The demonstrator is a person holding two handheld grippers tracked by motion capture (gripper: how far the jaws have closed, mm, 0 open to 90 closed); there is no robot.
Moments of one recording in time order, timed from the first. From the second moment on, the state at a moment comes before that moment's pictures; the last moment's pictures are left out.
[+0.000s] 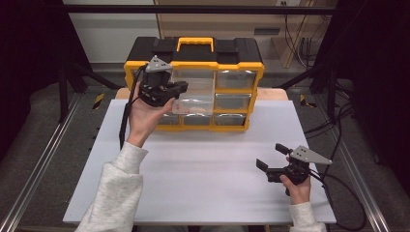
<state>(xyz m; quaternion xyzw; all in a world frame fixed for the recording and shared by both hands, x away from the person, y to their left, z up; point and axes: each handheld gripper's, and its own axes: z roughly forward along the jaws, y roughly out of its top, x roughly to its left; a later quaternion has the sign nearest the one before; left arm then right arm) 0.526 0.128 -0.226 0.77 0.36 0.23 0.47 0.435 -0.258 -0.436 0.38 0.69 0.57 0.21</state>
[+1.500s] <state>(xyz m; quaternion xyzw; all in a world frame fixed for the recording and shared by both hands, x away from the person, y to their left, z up) 0.468 0.251 -0.339 0.70 0.36 0.22 0.58 0.435 -0.258 -0.437 0.39 0.69 0.57 0.21</state>
